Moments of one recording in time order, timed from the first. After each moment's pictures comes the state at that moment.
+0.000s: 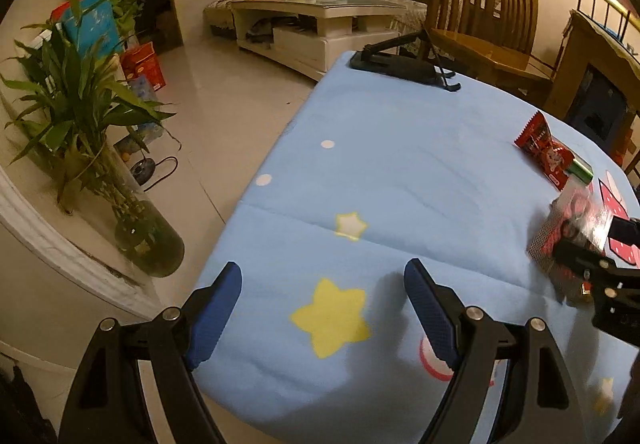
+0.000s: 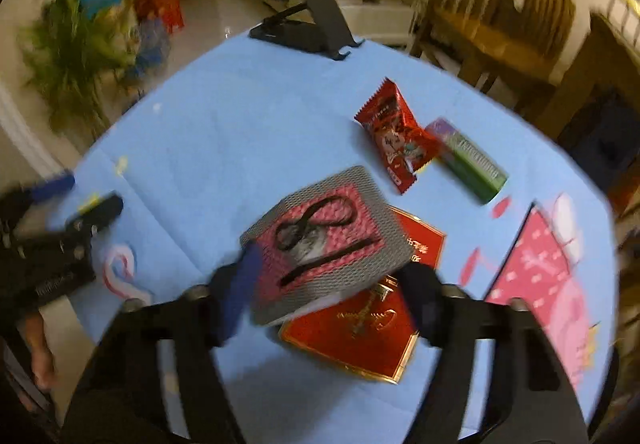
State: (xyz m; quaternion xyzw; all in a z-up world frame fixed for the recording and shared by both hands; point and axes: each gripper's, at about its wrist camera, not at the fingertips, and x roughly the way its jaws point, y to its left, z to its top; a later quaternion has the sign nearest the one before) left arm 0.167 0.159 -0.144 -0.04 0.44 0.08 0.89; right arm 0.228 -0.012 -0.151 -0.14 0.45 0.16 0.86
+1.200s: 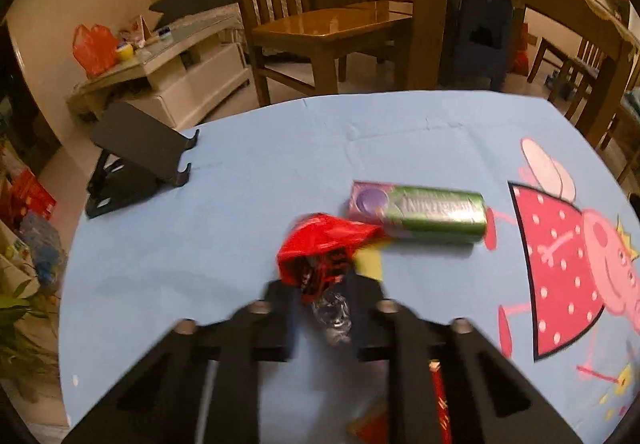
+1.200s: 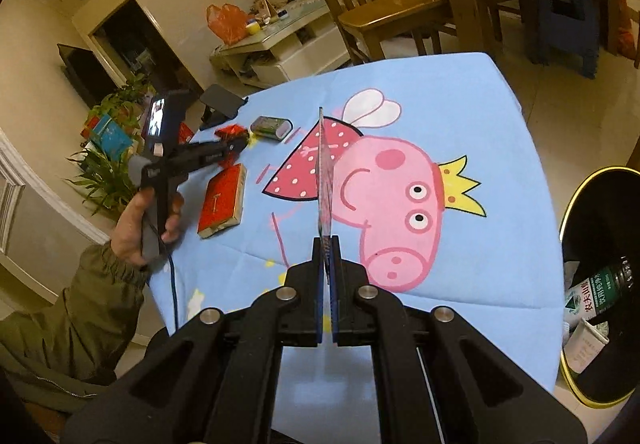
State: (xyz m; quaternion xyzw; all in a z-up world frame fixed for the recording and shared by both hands) left arm 0.299 -0.031 -0.143 0.11 0.43 -0.13 0.89; right arm 0.117 -0.324 -0.114 0.15 0.41 0.17 0.88
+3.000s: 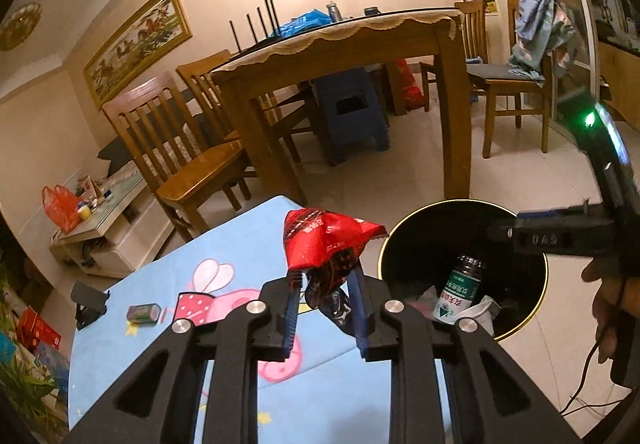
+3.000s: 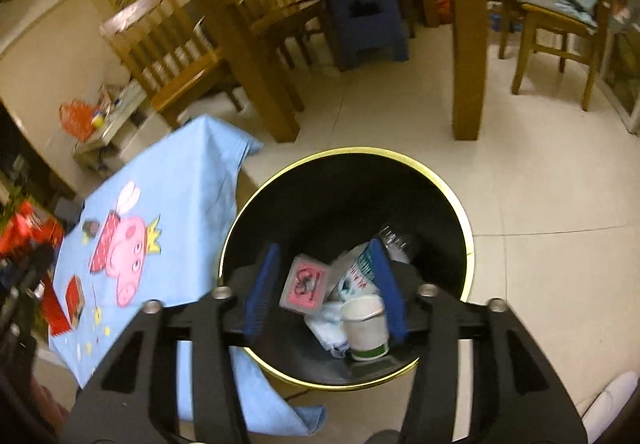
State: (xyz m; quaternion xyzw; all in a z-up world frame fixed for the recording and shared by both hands) left arm 0.044 -0.331 -0.037 0.22 0.24 -0.25 0.91; right arm 0.019 -0.564 -0.117 0.22 0.37 -0.14 0.89
